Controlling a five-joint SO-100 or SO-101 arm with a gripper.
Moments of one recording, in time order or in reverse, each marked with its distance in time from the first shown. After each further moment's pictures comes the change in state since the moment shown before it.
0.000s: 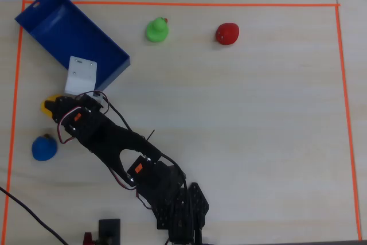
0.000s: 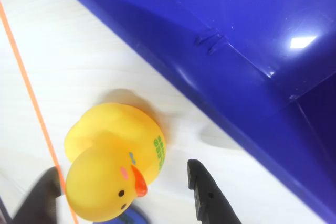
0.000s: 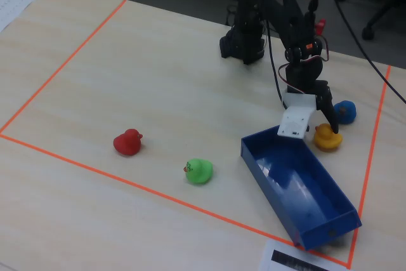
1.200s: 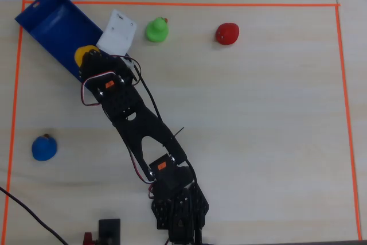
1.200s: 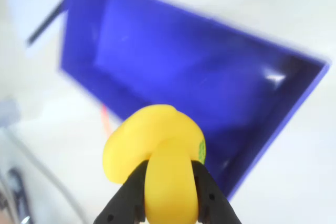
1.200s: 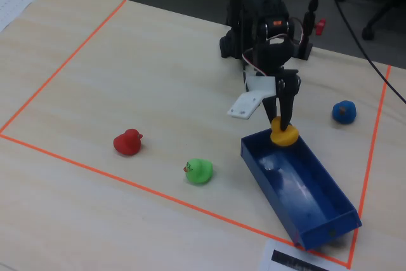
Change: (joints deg) arm 19.1 9.1 -10.4 7.8 -0.8
